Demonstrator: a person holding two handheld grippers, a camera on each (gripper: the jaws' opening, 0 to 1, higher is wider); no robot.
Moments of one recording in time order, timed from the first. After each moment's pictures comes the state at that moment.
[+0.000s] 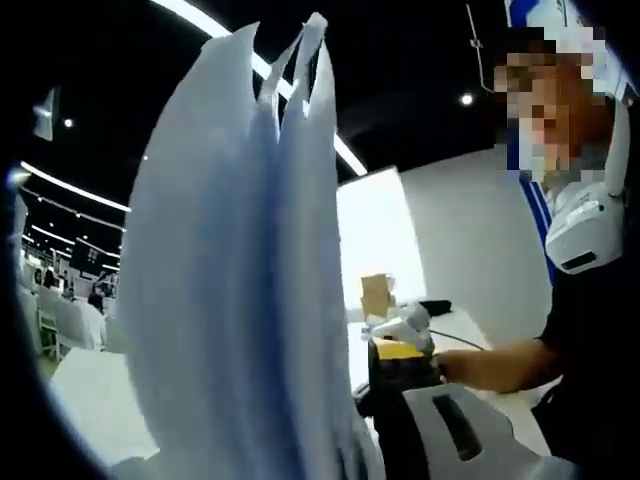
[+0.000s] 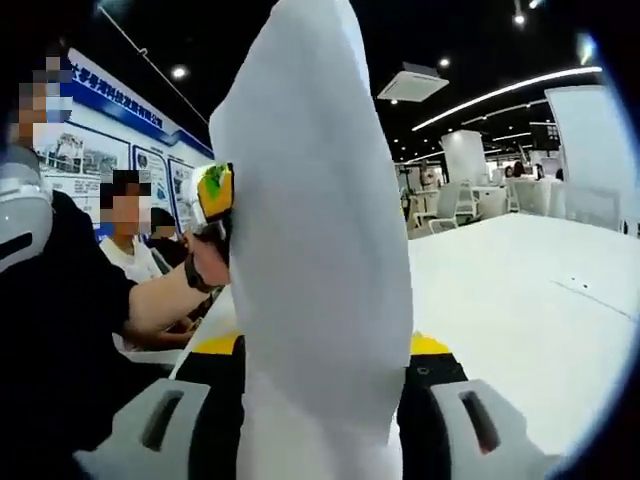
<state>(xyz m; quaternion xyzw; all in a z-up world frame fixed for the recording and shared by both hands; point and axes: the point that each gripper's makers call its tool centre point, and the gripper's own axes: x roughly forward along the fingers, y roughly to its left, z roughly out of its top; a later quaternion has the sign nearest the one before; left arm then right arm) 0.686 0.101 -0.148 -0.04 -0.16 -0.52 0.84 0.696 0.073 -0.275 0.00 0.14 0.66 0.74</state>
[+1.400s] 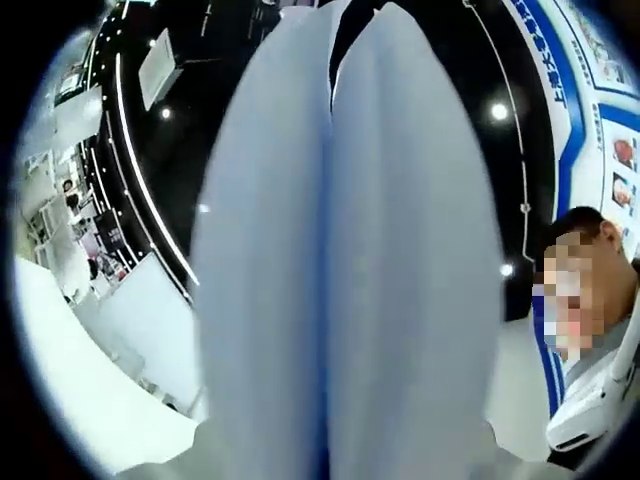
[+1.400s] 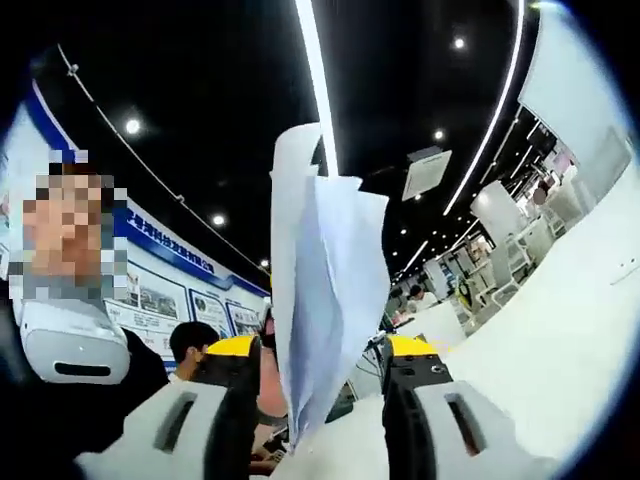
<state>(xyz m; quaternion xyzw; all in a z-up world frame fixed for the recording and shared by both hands) 0.685 0.145 -0.044 -0.37 -0.32 -0.44 0.75 0.680 0.052 -0.160 0.30 -0.01 0.70 0.65</state>
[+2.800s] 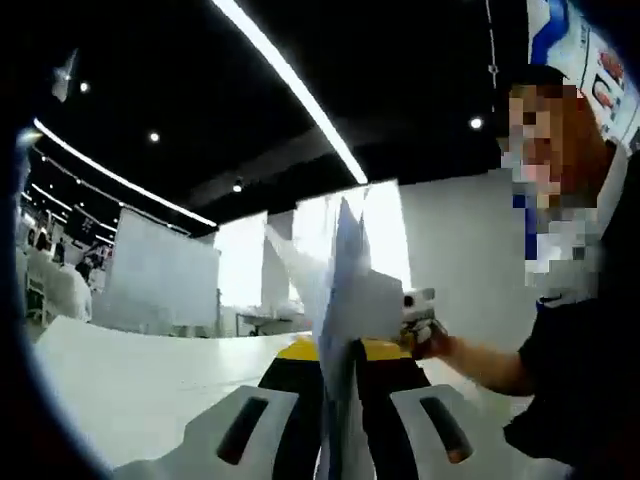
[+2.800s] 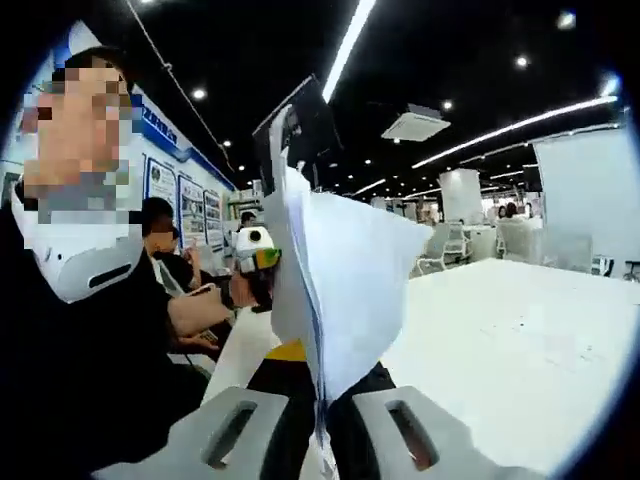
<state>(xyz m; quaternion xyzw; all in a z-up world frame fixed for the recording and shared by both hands) 0.671 0.105 -0.152 -0.07 -0.14 -0.52 0.84 0.662 -0.065 -0.195 -0.01 0.06 0.63 0.77</state>
